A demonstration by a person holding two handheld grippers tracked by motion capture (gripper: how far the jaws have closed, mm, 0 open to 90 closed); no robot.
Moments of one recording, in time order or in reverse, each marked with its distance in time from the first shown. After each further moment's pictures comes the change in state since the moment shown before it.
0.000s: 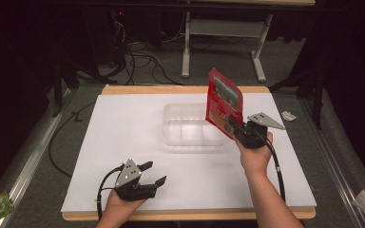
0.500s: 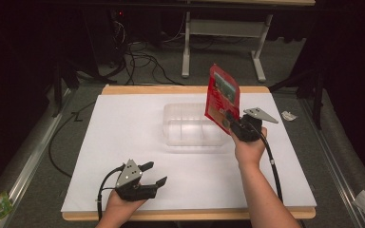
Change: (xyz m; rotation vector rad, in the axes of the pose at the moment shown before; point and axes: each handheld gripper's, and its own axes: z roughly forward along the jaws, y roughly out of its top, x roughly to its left) left arm 0.000 0.000 0.001 0.011 -0.012 0.002; right arm -0.006 0.001 0.029 0.001 -0.044 0.057
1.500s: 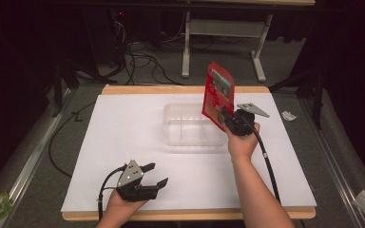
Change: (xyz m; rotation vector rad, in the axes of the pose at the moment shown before) left arm -0.001 -0.001 0.003 0.015 -0.022 -0.001; right arm 0.004 0.002 0.029 0.015 -0.033 0.034
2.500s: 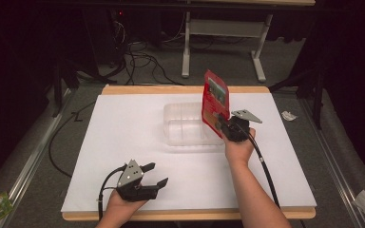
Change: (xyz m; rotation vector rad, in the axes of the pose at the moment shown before) left arm 0.000 0.000 0.000 -0.001 0.002 0.002; right arm 0.004 -0.025 0.008 0.042 -0.009 -0.046
